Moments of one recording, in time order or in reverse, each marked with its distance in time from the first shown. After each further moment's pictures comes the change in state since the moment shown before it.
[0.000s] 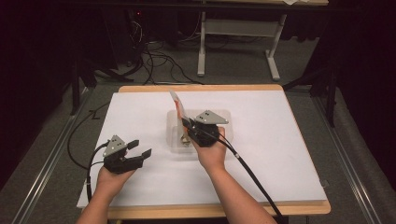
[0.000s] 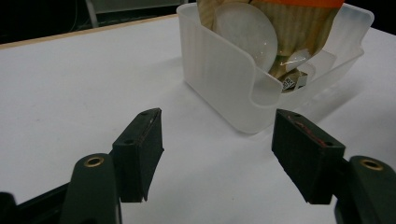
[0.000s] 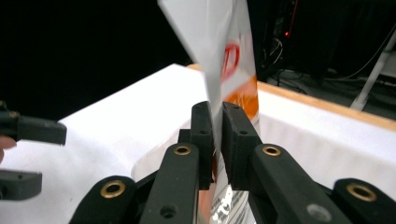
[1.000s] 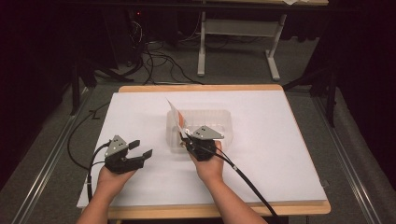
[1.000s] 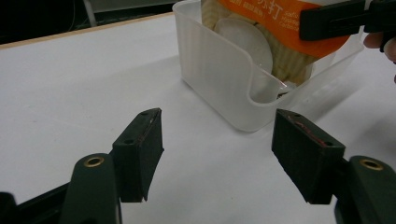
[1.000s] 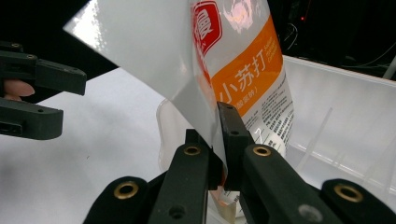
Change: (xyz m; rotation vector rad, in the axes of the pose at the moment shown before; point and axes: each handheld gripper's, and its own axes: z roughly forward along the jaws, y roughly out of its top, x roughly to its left) left arm -0.001 0.000 0.003 0.011 -0.003 0.016; right arm 0.017 -0.041 0.001 0.039 0.036 -0.003
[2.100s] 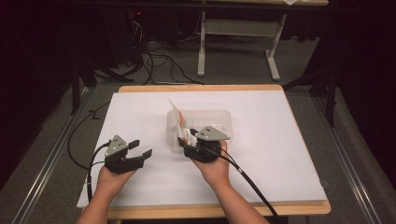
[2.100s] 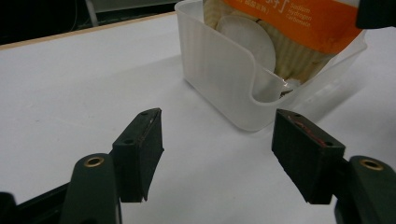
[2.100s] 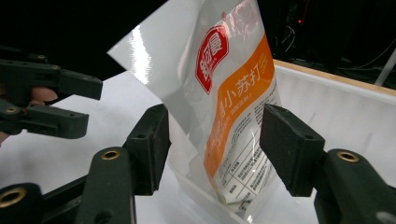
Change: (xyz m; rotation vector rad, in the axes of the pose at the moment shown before) left arm 0.000 0.000 0.000 0.000 0.007 0.002; right arm 0.003 0.011 -0.027 -0.003 -0.004 -0.008
